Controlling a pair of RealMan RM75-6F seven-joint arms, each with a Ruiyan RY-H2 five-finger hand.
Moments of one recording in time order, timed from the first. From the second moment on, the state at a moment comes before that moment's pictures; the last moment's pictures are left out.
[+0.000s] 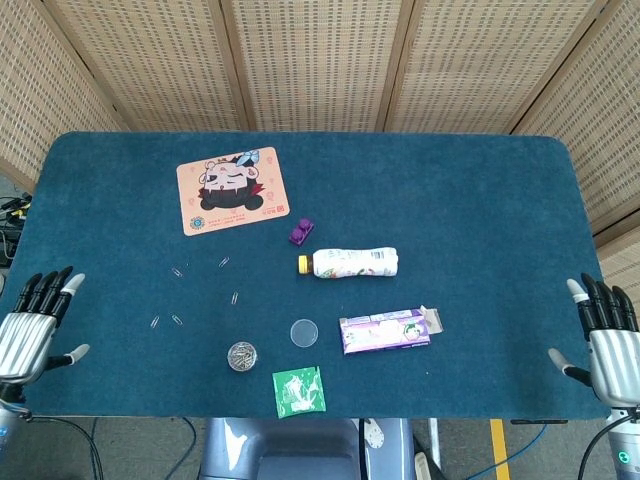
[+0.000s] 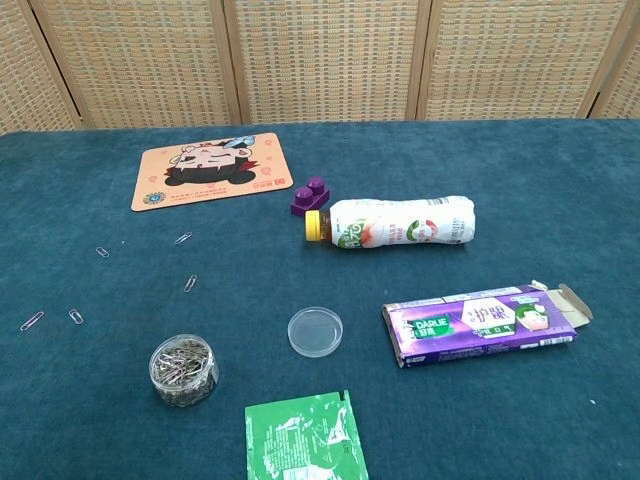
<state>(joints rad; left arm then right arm) -0.16 -1.18 -0.03 -1.48 1.57 1.41 0.06 0.05 -1.12 0.09 -1.60 -1.52 1.57 -0.09</state>
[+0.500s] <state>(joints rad) -0.40 -1.31 -0.03 -1.25 1.64 1.12 0.08 0.07 -1.13 0.11 -1.59 -1.48 1.54 -0.09</state>
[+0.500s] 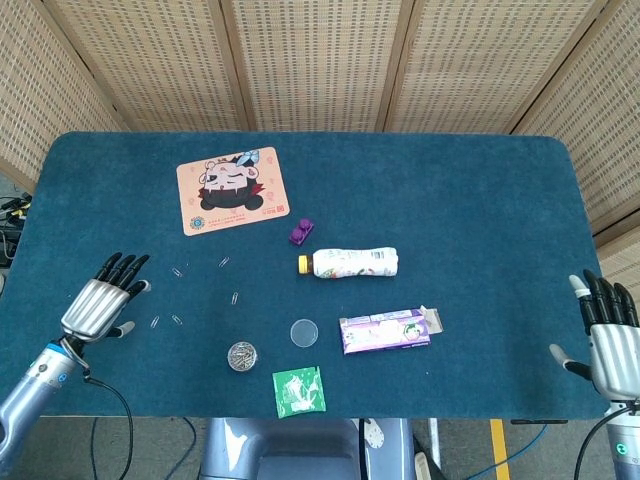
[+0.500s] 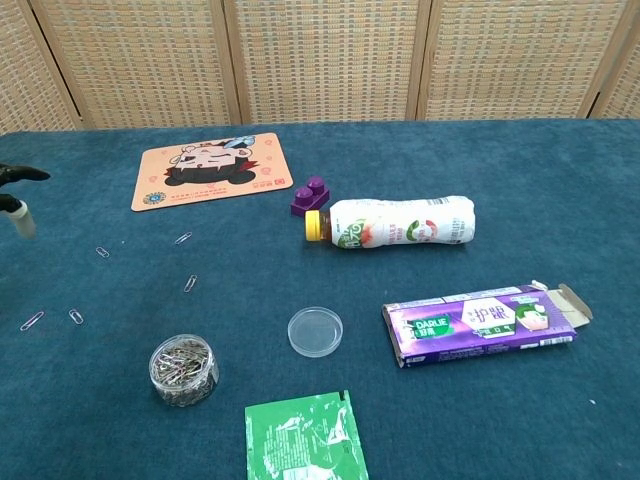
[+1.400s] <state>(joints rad) -0.49 -1.48 0.04 -1.08 1.66 1.07 0.04 0.07 -1.12 0.12 -1.58 -1.45 1.51 -0.04</state>
